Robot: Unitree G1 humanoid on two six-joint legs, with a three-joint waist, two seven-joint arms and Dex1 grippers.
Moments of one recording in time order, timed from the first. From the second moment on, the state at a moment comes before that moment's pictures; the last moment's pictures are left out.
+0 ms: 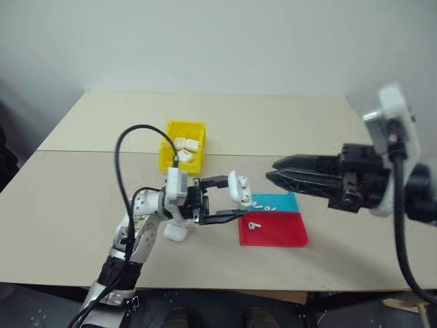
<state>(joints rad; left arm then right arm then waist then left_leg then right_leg) -0.49 0.33 -0.13 -0.06 -0.53 0.00 -1.23 -0.65 -1.34 -0.20 -0.64 1.80 0.87 0.27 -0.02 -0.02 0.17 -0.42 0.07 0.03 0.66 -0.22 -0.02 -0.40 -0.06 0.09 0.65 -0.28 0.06</state>
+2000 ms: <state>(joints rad) -0.87 0.18 0.06 0.24 -0.14 0.33 -0.26 -0.60 -0.76 -0.41 -0.47 0.96 1.18 0.45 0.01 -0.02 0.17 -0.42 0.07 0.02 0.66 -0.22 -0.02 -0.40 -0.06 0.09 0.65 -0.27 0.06</state>
